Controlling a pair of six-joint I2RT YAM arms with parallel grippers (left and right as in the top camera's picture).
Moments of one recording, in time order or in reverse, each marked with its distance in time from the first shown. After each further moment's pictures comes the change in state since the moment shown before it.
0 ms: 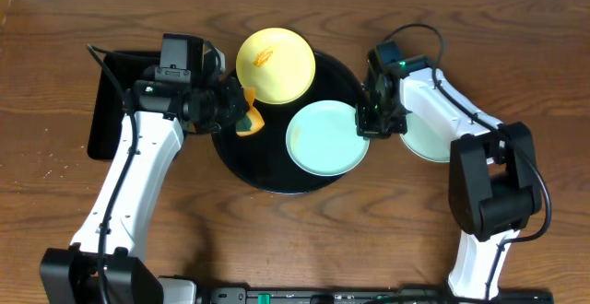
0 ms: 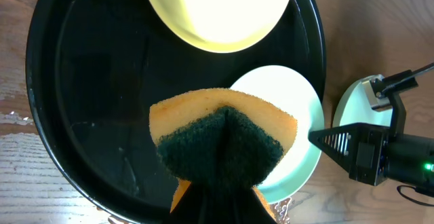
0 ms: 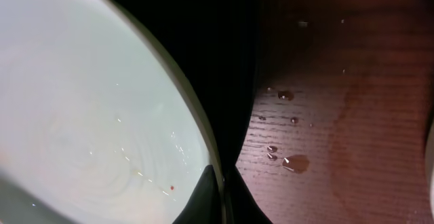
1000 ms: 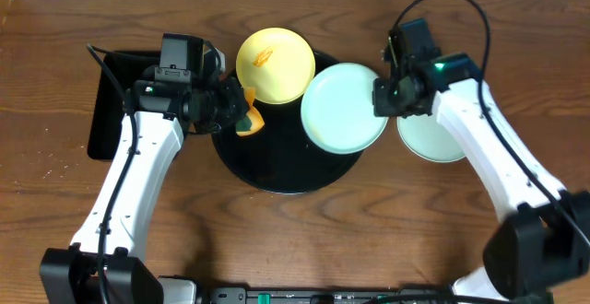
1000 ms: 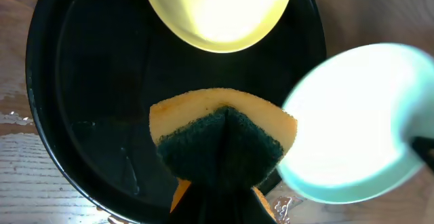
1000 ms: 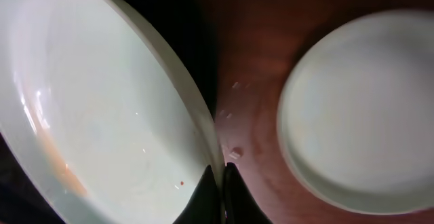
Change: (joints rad) left arm 0.000 0.000 0.000 0.000 0.000 0.000; right arm 0.013 -0.340 -0.004 0.033 0.222 -0.035
